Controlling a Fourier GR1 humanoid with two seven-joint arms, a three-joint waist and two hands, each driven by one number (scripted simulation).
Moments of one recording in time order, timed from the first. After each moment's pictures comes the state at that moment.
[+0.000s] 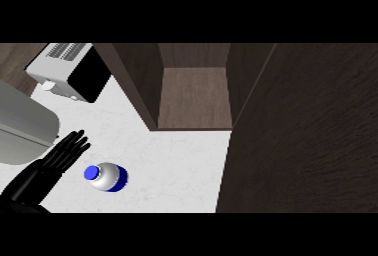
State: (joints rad) left arm 0.07 0.21 0.28 -1.47 0.17 -0.79 -0.11; right arm 0.14 -0.09 0.47 -2.48 0.06 -0.07 0.37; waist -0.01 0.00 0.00
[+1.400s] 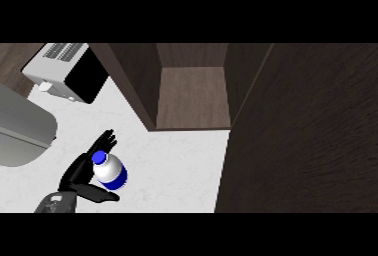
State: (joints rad) left arm -0.27 0.22 0.19 -0.55 -0.17 -0.51 -0.75; right arm 0.09 -0.15 0.49 -2.48 0.06 -0.14 0.39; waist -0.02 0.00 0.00
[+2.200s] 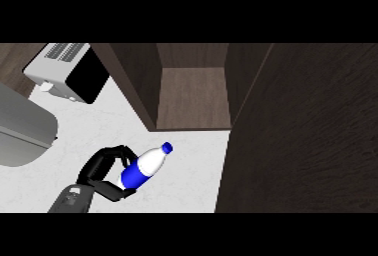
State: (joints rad) left arm -0.32 0.18 0.07 -0.53 -0.21 -0.44 -0.88; right arm 0.12 -0.19 0.49 -2.49 0.05 -0.16 0.36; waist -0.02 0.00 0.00
